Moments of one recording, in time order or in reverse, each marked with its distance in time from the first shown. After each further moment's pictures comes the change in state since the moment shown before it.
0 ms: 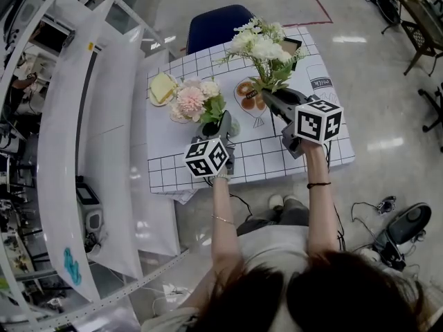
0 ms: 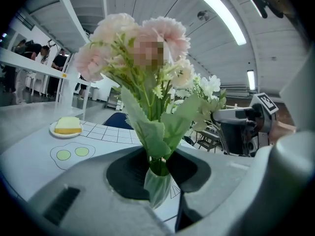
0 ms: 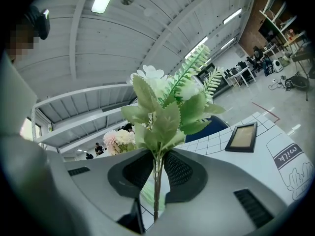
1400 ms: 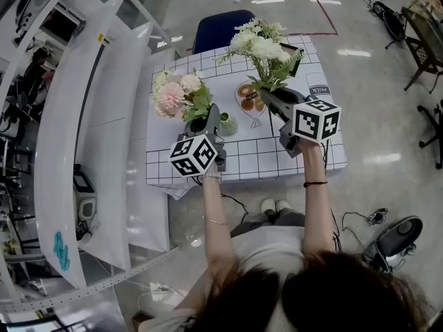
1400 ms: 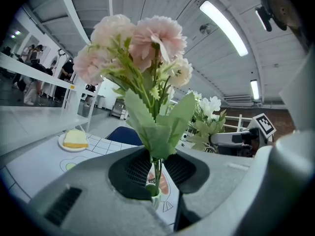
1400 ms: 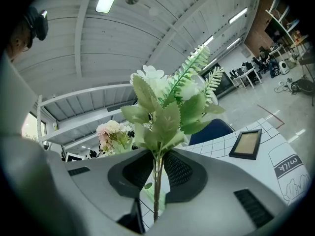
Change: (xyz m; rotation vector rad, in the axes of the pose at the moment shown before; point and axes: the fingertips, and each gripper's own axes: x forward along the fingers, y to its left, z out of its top) left arm -0.040 -0.010 0.061 -0.041 -0.131 0.050; right arm -0.008 0.019 0.018 -0.033 0.009 0.048
